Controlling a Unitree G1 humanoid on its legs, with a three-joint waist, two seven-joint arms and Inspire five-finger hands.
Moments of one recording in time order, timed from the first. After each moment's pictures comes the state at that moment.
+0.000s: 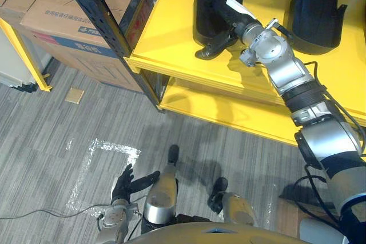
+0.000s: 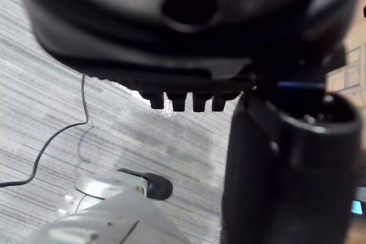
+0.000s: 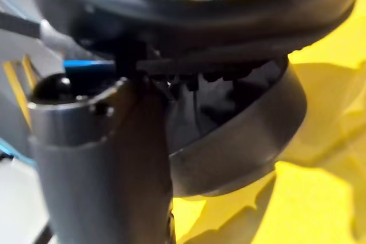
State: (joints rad) left arm 0.24 0.13 0.01 0.61 -0.20 -0.08 0.11; right arm -1.11 -0.48 0.40 0.61 -0.10 0.11 0.16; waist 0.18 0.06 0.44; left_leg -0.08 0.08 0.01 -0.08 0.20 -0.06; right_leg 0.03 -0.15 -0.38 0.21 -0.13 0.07
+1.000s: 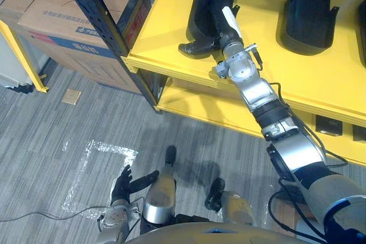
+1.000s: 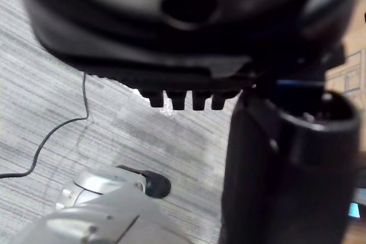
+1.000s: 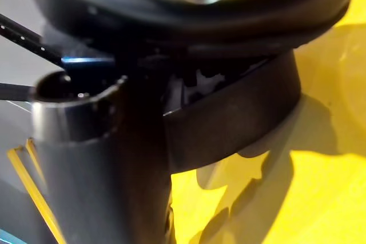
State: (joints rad) left arm 0.23 0.13 0.00 0.62 -0.23 -0.09 0.15; right arm -0.99 -0.26 0.32 0.59 -0.09 0.10 -0.17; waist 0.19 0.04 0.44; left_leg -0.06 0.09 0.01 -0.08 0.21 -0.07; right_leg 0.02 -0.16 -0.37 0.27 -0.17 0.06
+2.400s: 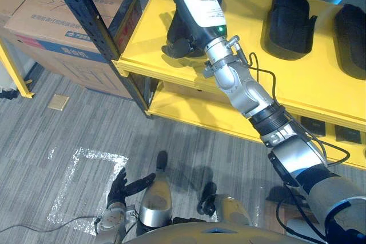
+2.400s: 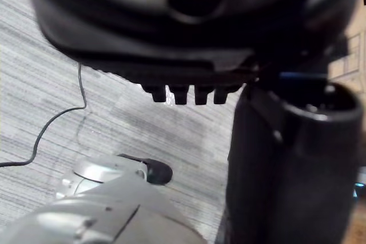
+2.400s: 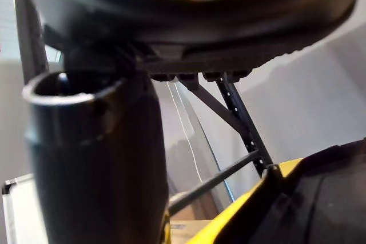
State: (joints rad) left arm 0.23 0.16 0.00 0.68 -0.22 -0.11 0.14; right arm -0.96 -0.29 0.49 0.34 -0.71 -0.01 -0.23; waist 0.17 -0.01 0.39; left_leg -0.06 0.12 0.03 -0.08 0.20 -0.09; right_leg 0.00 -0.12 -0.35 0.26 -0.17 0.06
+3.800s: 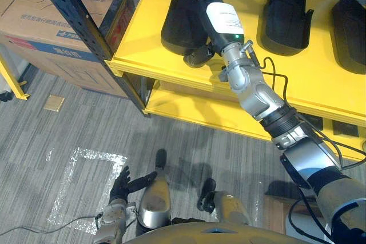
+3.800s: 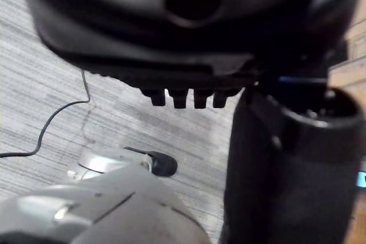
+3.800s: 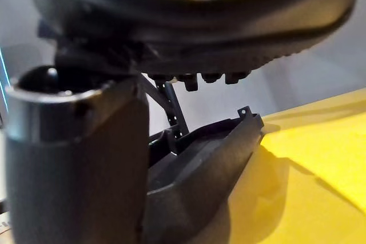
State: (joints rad) left arm 0.19 0.15 0.01 0.71 -0.23 -0.08 0.12; right arm -0.93 -0.39 0.53 0.35 -0.61 0.20 -0.21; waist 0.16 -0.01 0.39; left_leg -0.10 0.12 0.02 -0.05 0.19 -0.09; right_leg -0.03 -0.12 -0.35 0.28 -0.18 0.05
